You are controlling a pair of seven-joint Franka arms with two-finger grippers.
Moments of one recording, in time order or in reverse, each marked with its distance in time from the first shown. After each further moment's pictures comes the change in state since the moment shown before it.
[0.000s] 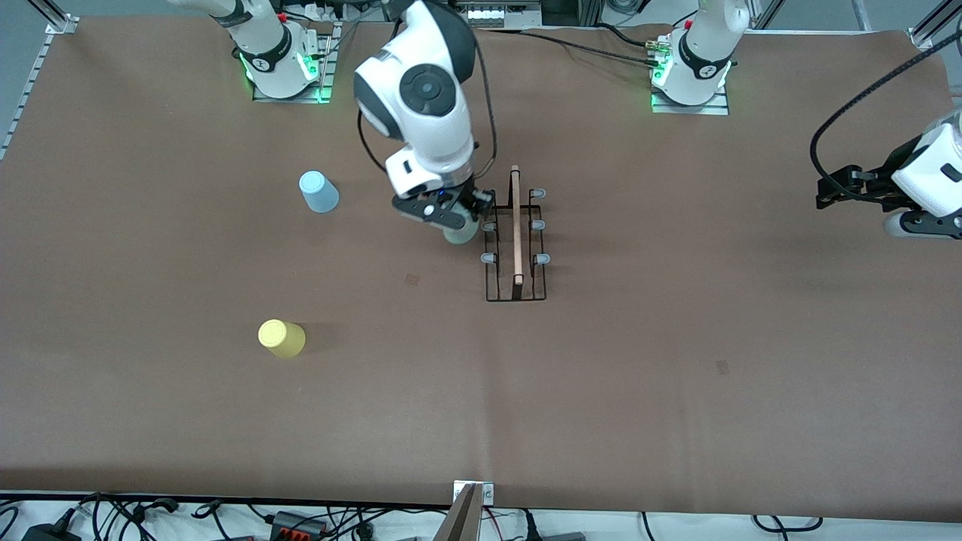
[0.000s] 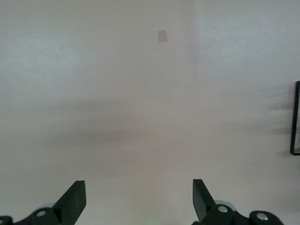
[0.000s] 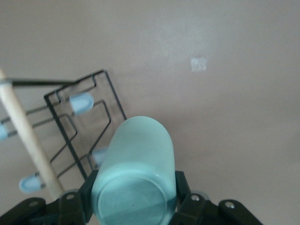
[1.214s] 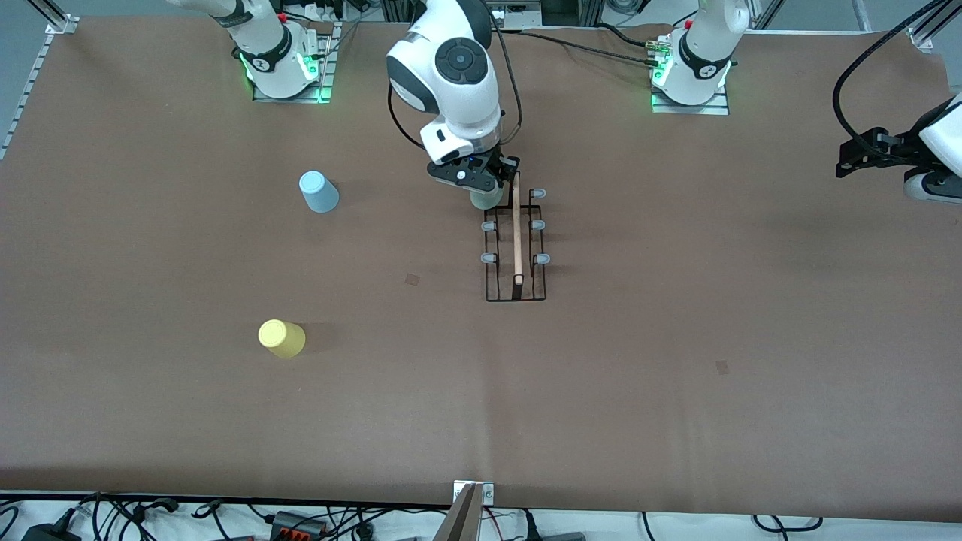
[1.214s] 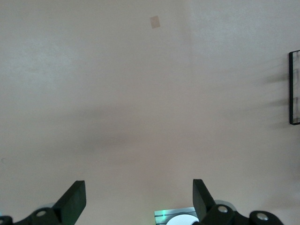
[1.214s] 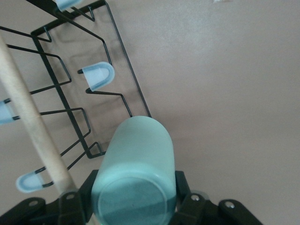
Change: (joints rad) left arm -0.003 -0.066 0.017 0.001 -0.001 -0.083 0.129; right arm 0.011 -0.003 0.098 -0.158 -0.002 0.163 0.075
